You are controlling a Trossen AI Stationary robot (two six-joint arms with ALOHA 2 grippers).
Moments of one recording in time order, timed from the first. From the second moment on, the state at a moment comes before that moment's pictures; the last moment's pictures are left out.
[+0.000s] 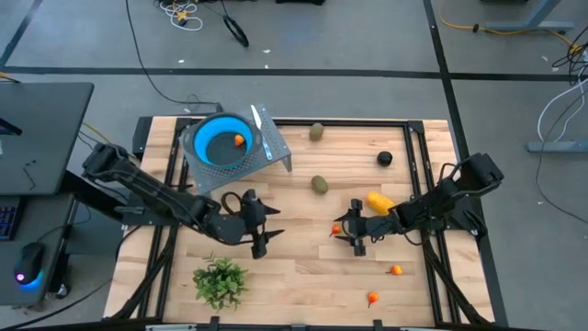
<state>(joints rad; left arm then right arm) -0.45 1.38 0.95 -0.09 -0.62 -0.39 0.39 1.59 0.27 0.70 0.36 0.08</state>
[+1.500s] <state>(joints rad) -0.53 1.41 0.88 0.20 -0.66 0.26 0.38 1.68 0.30 1.08 0.30 0.16</state>
